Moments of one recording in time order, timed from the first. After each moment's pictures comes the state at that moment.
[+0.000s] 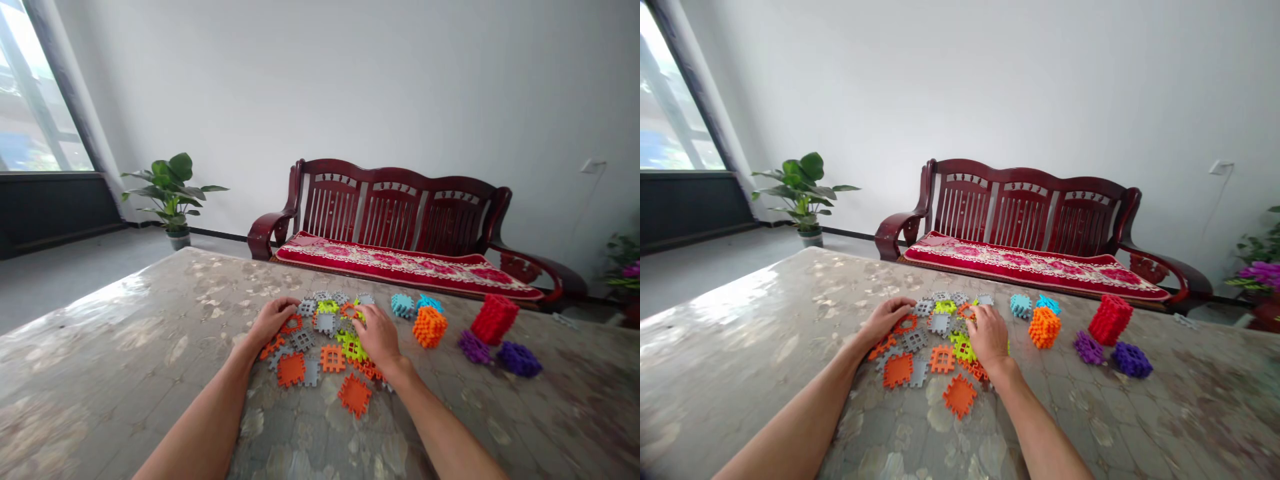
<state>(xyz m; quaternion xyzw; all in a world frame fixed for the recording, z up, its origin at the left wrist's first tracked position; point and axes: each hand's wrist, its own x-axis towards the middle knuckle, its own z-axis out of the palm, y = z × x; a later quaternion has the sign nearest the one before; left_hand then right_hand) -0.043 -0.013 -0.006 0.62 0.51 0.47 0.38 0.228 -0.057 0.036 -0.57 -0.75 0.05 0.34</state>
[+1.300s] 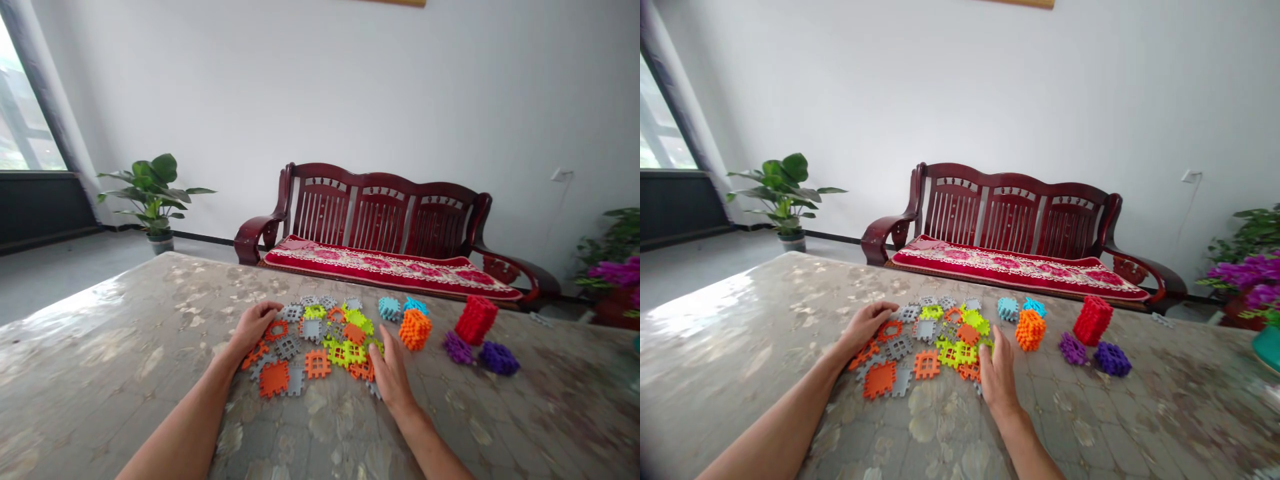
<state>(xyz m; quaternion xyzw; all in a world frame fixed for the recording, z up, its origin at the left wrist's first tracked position) -0.044 -0.011 -0.004 0.59 0.55 0.49 0.34 0.284 -0.084 -0.036 -0.62 -0.60 0.11 0.49</state>
